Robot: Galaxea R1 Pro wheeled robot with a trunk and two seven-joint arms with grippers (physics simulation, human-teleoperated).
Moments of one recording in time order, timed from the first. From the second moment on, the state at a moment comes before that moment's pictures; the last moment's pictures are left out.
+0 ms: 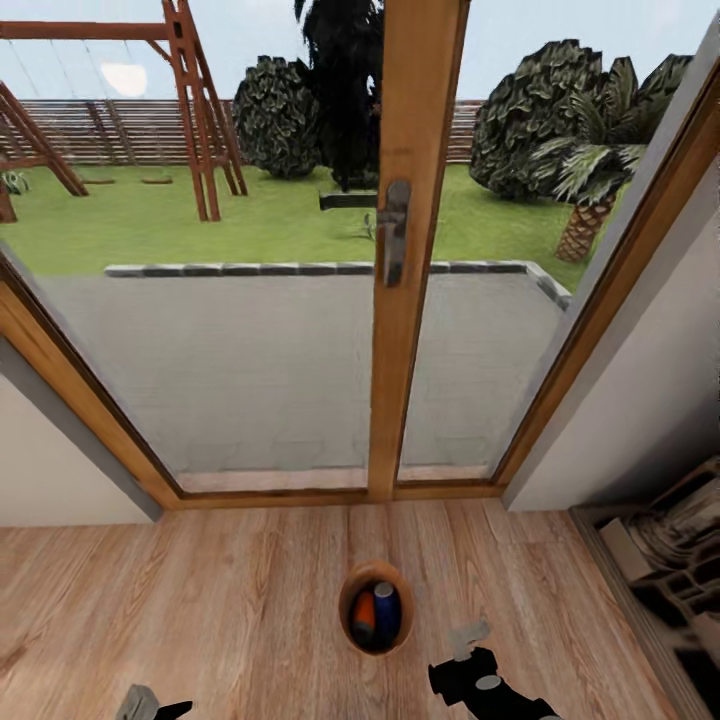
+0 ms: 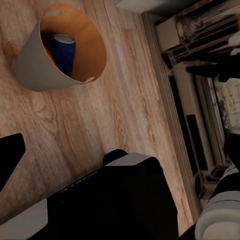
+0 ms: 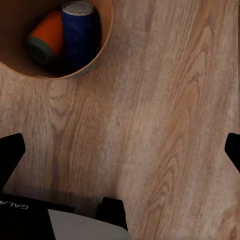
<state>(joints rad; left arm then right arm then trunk) -0.40 0.33 0.50 -0.12 -0.25 -0.19 -1.30 -0.56 0.08 0.25 -0.06 0.03 -0.07 -0.09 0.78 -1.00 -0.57</state>
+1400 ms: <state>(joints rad) -0.40 0.35 0.50 -0.12 -0.25 -0.19 -1.30 -0.55 -0.05 0.25 0.00 -0.21 -0.09 -0.10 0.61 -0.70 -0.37</state>
